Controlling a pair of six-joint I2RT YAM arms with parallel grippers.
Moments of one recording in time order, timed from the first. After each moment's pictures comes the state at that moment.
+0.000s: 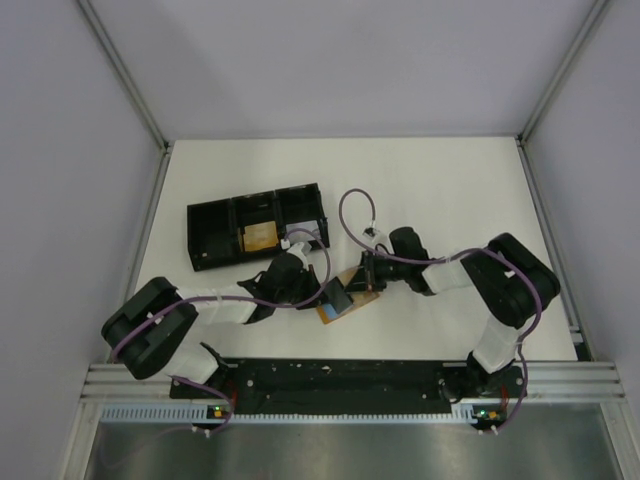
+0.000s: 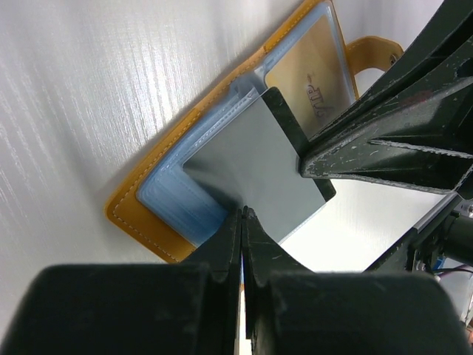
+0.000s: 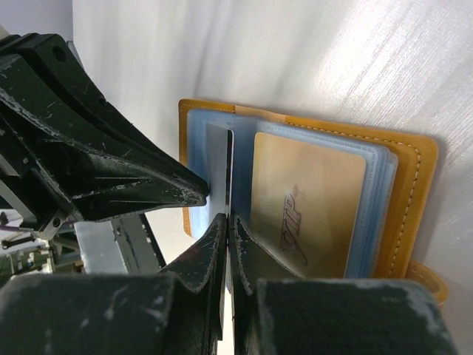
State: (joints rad) left arm -0.76 1.43 0.45 0.27 0.16 -0.86; right arm 0.57 1.74 0.60 0.49 -0.71 0.65
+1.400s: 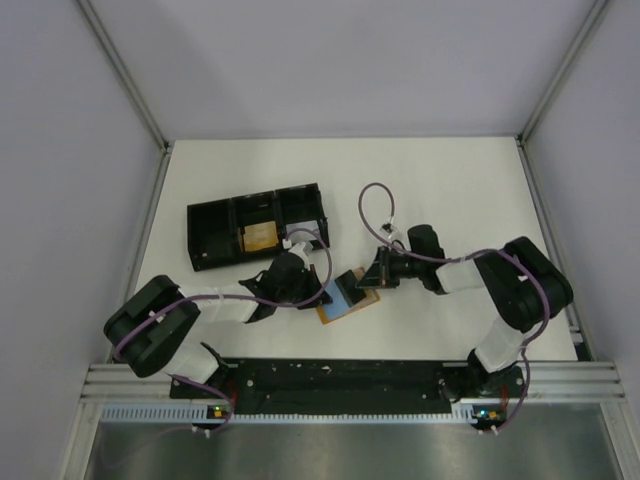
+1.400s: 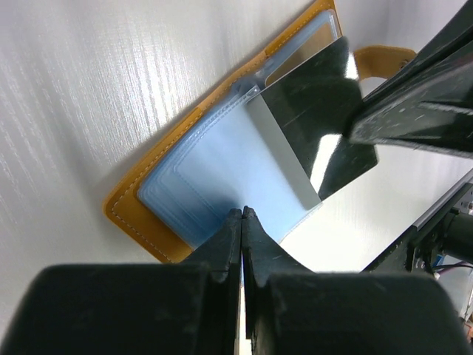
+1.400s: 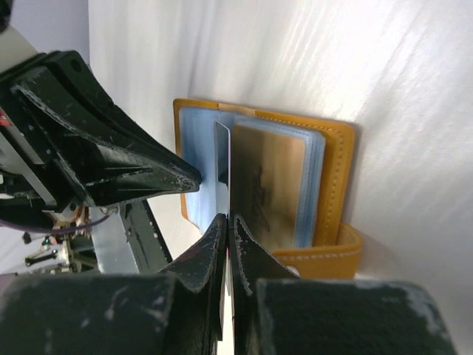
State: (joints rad) left arm -0.76 1.45 0.46 0.27 0.17 -0.86; right arm 0.46 1.71 0.54 0.51 -0.79 0.67
